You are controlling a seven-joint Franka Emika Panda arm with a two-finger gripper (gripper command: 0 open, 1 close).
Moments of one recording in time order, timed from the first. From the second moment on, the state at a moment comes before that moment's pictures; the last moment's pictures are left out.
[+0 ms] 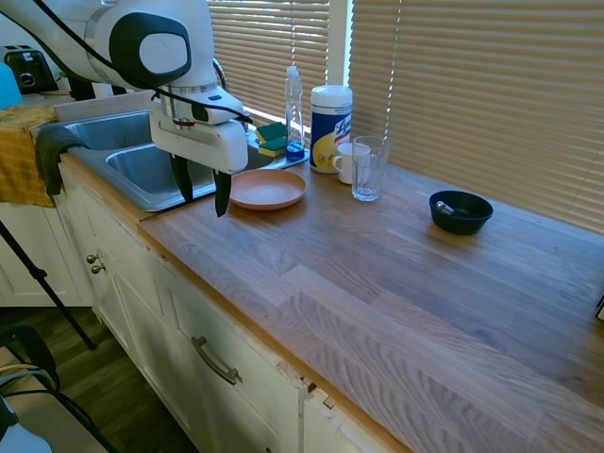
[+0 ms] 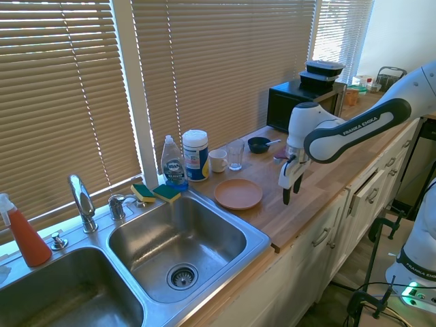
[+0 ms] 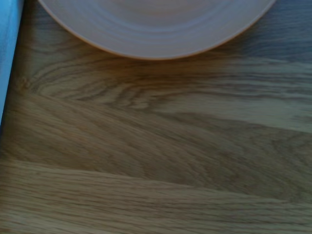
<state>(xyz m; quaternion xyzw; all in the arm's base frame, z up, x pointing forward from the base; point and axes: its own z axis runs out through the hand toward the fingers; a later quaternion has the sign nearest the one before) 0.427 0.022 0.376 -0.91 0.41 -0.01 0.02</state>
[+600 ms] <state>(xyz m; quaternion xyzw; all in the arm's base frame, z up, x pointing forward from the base) 0.453 -0.005 0.391 -0.91 0.41 -0.08 0.07</state>
